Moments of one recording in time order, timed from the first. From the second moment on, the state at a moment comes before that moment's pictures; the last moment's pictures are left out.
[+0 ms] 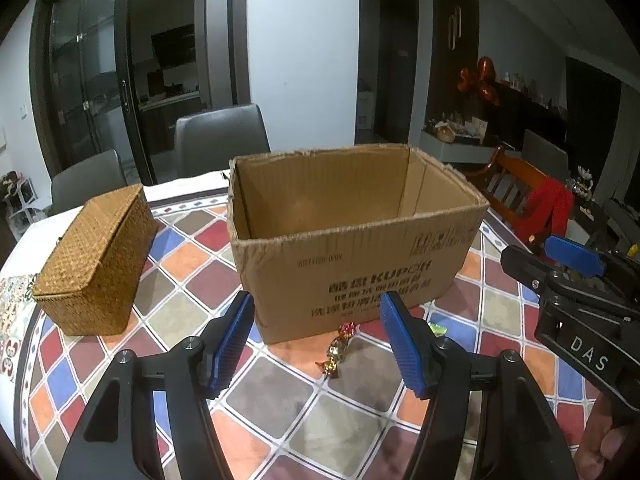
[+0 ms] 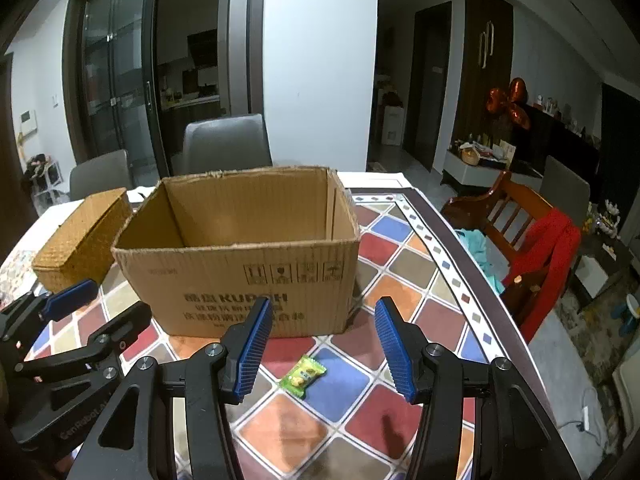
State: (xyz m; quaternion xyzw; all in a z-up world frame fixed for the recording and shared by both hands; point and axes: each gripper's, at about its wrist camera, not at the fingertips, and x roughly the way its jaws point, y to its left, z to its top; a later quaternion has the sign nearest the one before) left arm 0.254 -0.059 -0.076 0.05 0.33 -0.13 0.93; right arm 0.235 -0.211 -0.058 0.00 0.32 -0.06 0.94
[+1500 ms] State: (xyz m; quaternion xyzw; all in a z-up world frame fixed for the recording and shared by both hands) left arm 0.286 -0.073 -0.179 0.09 0.40 -0.18 0.89; right arm 0.269 -0.195 -0.169 0.00 0.44 -0.03 0.90
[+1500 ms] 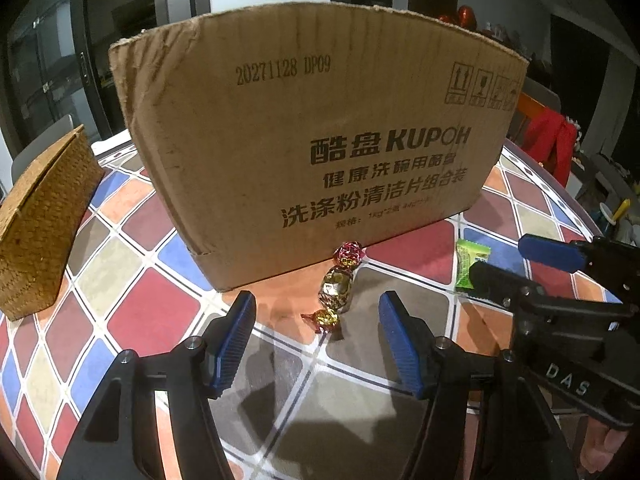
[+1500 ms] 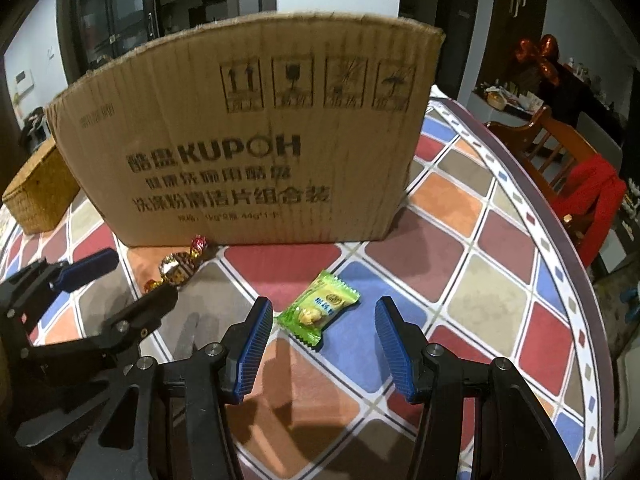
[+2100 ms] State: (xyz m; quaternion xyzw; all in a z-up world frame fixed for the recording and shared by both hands) left arm 0.305 -0.085 -0.197 0.09 0.41 -0.19 0.89; right arm 0.283 -0.191 -0.187 0.01 0.46 -0.02 0.89
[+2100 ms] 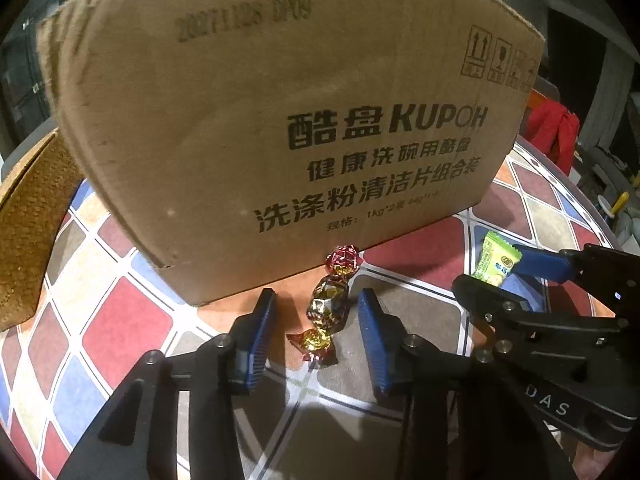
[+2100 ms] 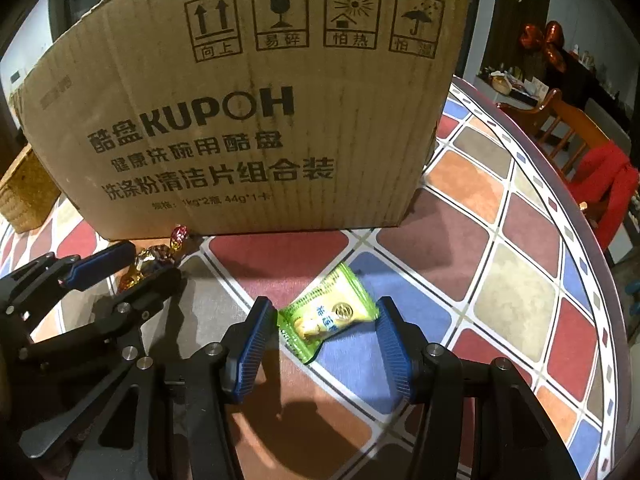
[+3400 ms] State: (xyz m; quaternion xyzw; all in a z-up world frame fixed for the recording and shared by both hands) left arm 0.281 -0.080 -0.159 0.08 0.40 -0.17 0.90; right arm 0.258 -0.181 -0.152 0.01 0.42 -0.02 0.91
